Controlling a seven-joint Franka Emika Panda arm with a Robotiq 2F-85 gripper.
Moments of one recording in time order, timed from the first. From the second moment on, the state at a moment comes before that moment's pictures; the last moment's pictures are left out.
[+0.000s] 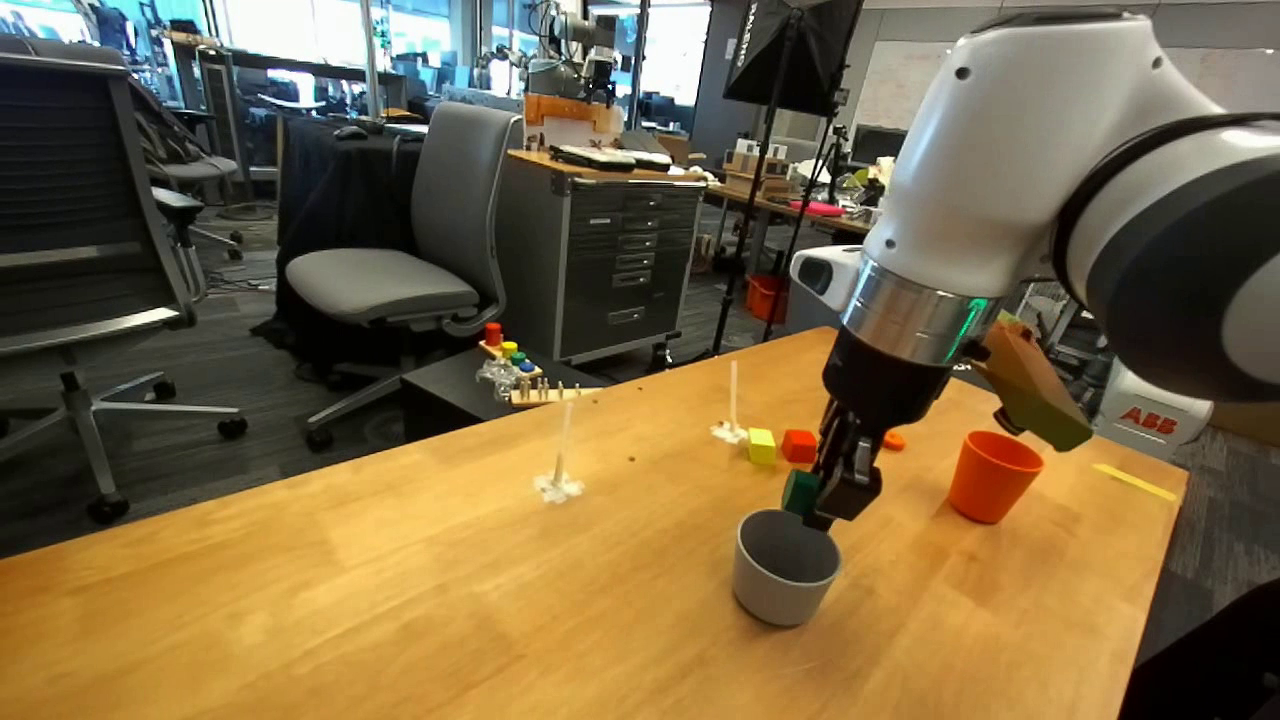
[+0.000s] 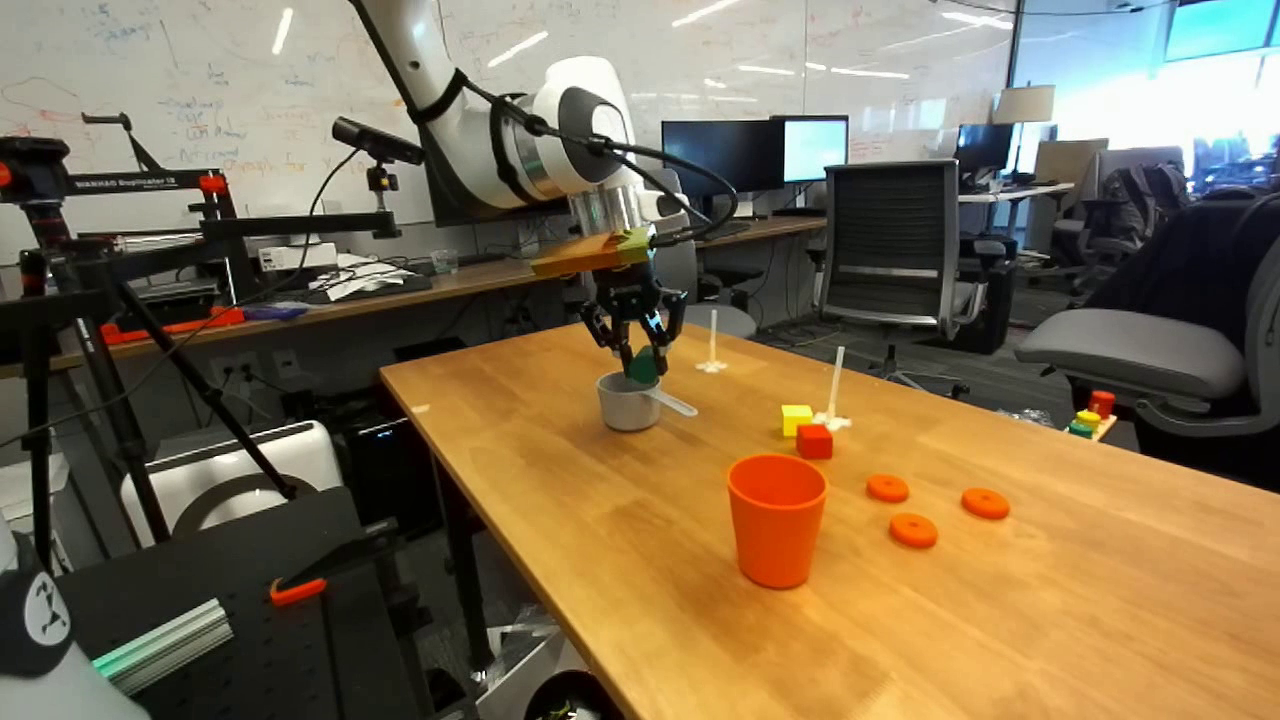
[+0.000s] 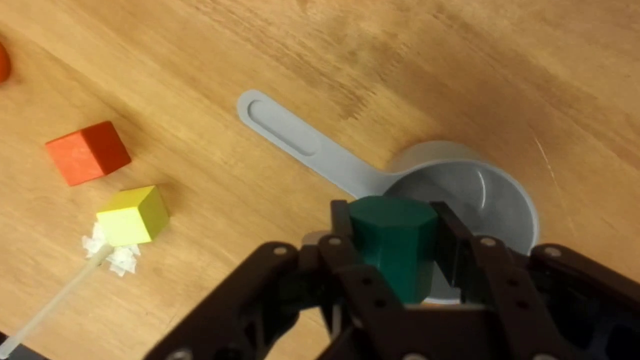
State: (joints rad) arm 0.24 0.33 0.11 -2.22 -0.37 2.62 0.02
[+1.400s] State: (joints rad) arm 0.16 0.30 -0.01 -2.08 -0.52 2.52 0.07
